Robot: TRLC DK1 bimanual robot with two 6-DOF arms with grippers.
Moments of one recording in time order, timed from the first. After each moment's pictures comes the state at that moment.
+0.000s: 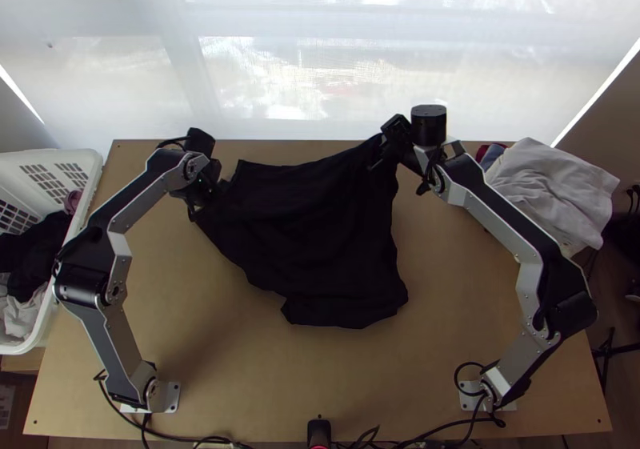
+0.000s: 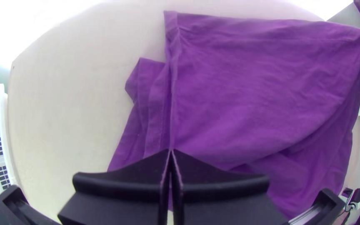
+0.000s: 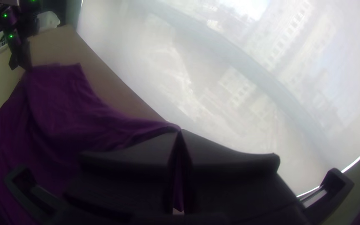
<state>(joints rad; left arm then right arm) -0.17 1.95 1.62 -0.89 -0.01 0.02 0.42 1.82 1.57 -0.21 0.05 -0.43</state>
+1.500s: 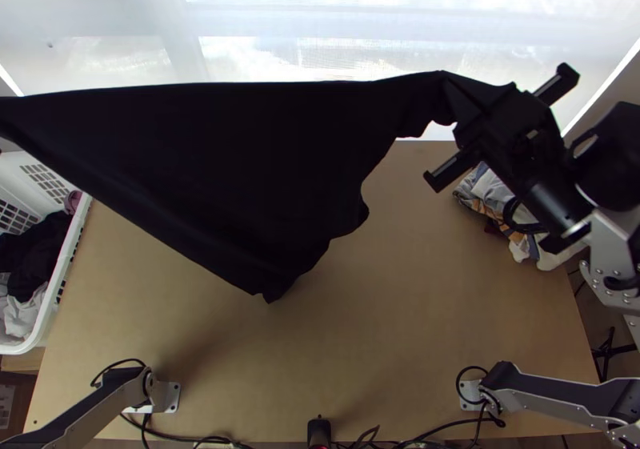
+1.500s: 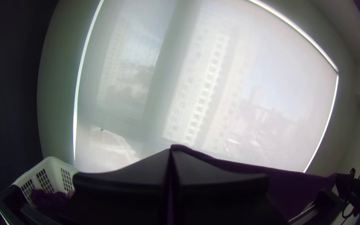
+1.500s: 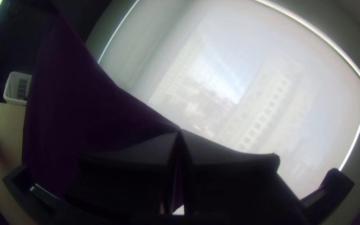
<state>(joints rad) 0.11 1.10 2.15 -1.04 -0.01 -0.28 0.72 1.28 1.88 -0.52 0.21 -0.57</state>
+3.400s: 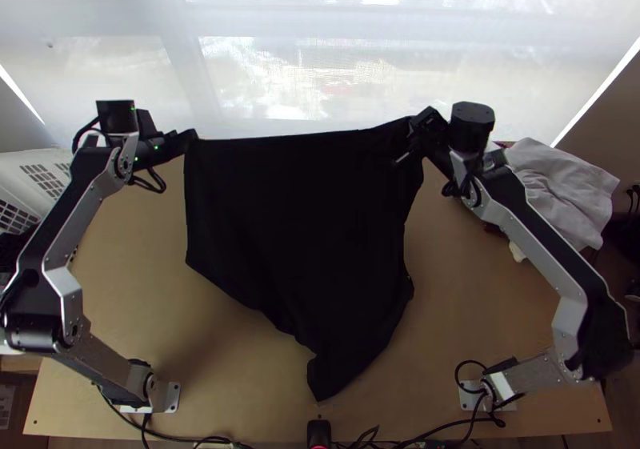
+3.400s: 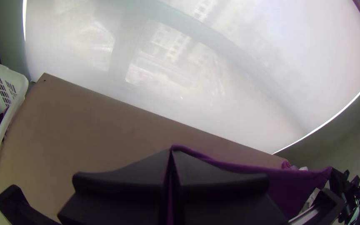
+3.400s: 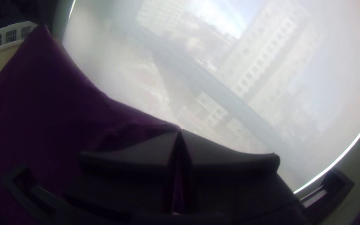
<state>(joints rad) 0.01 1.68 1.55 -0.48 0.21 -0.41 0.37 1.60 1.45 -0.14 0.09 -0.51</state>
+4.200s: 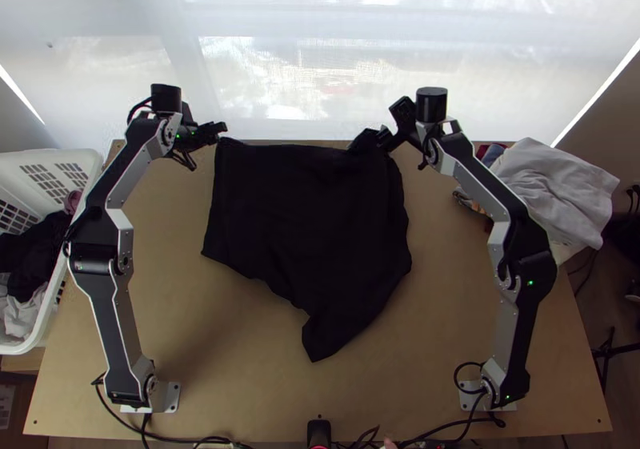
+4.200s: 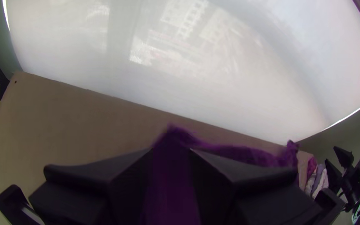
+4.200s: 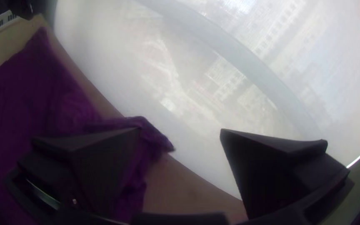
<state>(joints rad) -0.04 2.17 2.02 -0.61 0.15 -0.36 0.30 2.12 1.86 -0.20 0.06 -0.50</state>
